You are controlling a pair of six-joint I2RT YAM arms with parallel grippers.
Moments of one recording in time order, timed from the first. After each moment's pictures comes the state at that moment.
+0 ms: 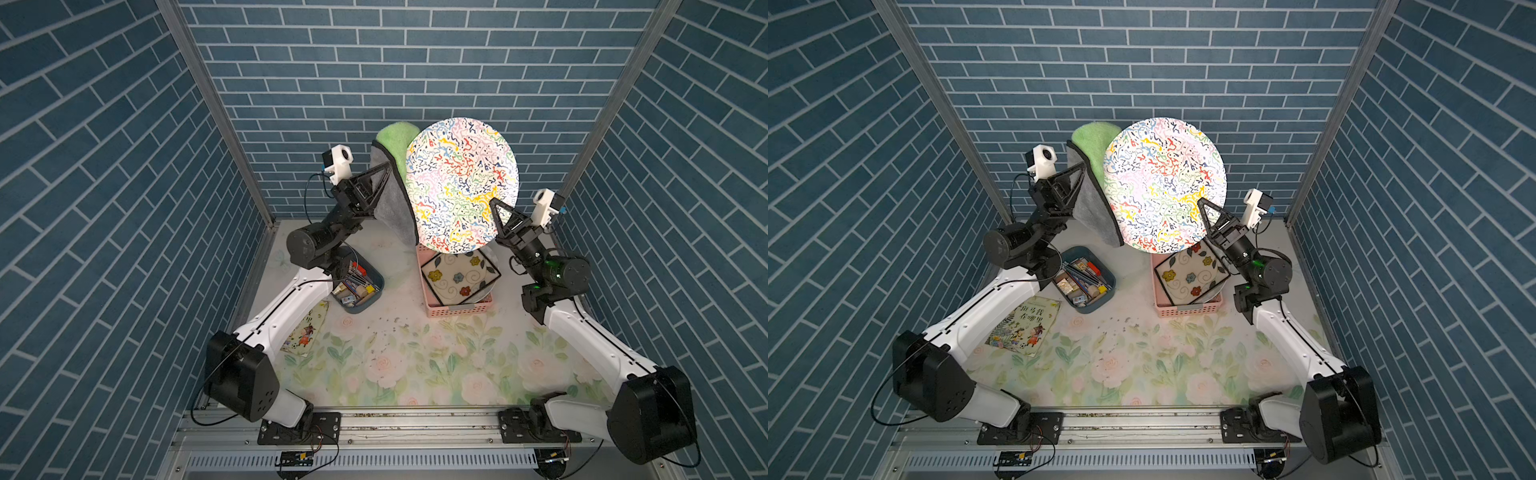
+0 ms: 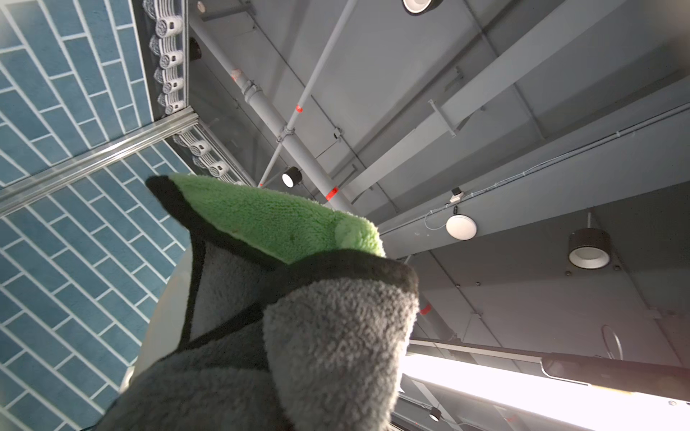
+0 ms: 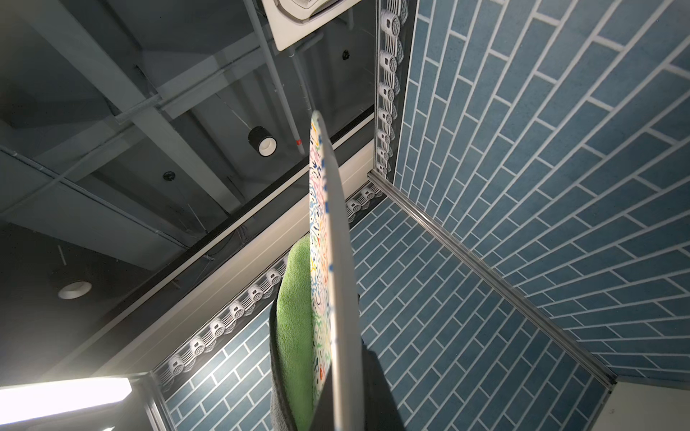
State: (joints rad) left arm -0.45 1.49 1.34 1.27 0.54 -1.80; right arm 0.36 1.26 0.88 1.19 -0.52 1.44
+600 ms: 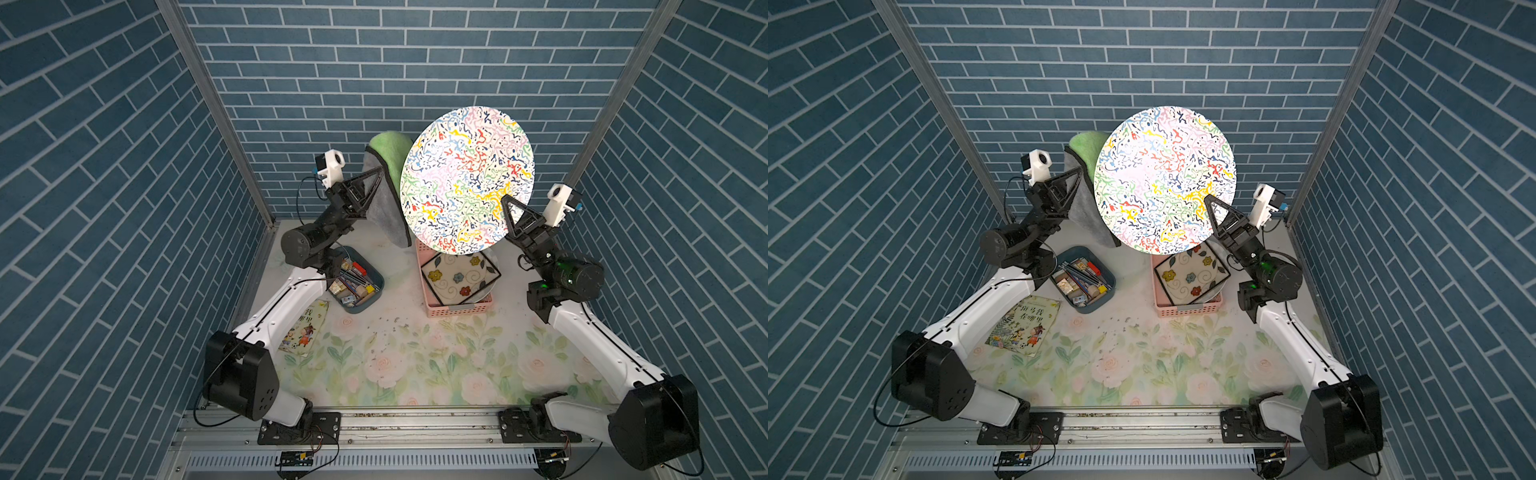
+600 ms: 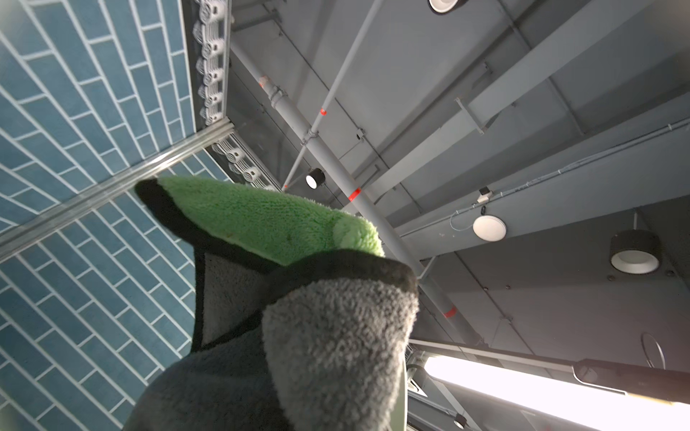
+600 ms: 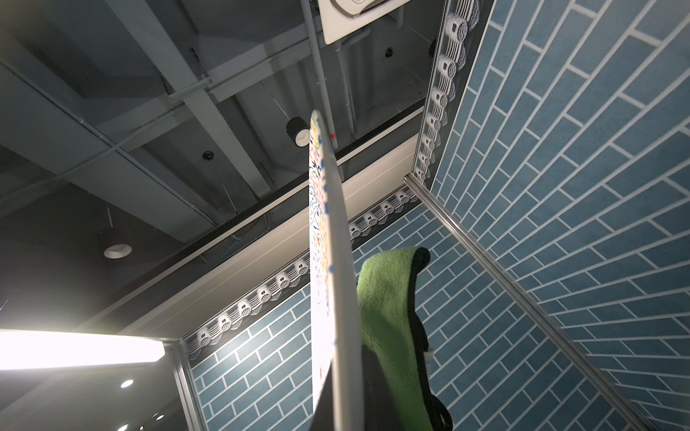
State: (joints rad) left arm -0.38 1.50 1.31 1.25 0.61 -1.80; right arm 0.33 1.22 0.92 1.24 -0.57 1.45
